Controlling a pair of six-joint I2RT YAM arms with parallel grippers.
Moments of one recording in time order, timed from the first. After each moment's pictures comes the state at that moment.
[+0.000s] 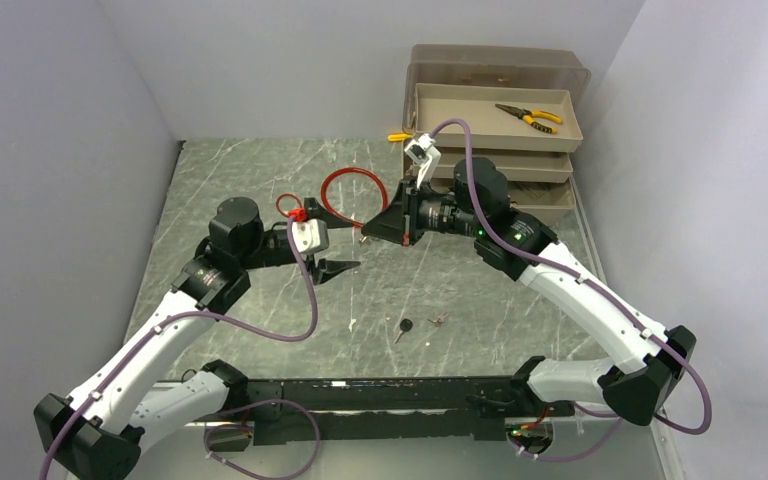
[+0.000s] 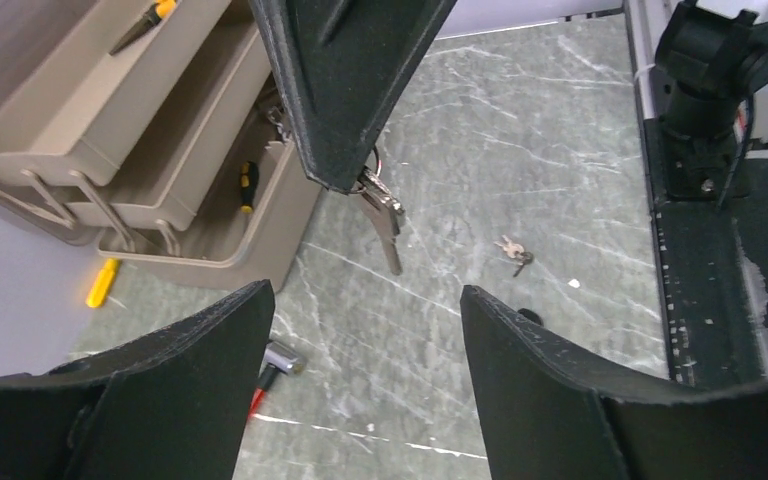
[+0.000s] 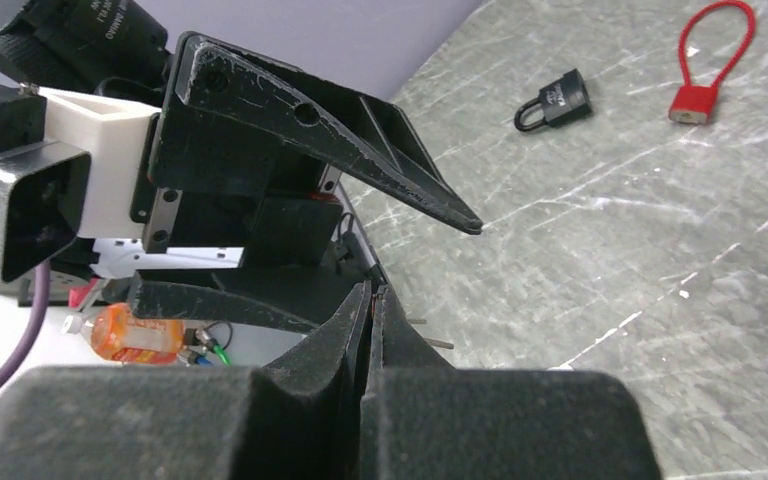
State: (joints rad) left arm -0.53 0.93 0.89 -0.12 0.80 0.41; right arm 0.74 1.23 1.29 -0.29 -0.50 0.56
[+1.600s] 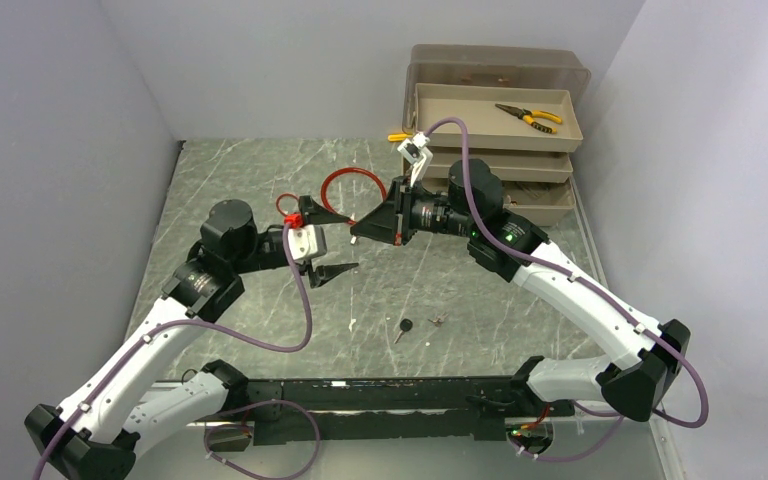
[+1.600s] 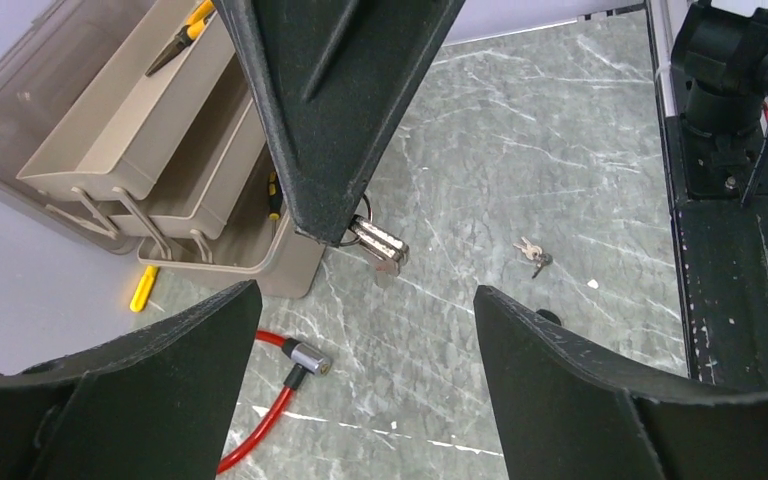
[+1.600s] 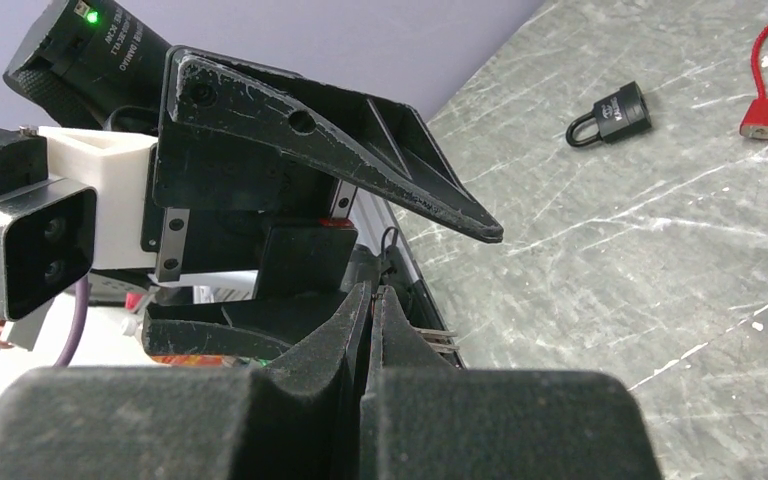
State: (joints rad) left arm -0.56 0.89 0.94 -0.18 0.74 0.46; right arm 0.77 1.25 1.27 -0.18 -0.53 0.66
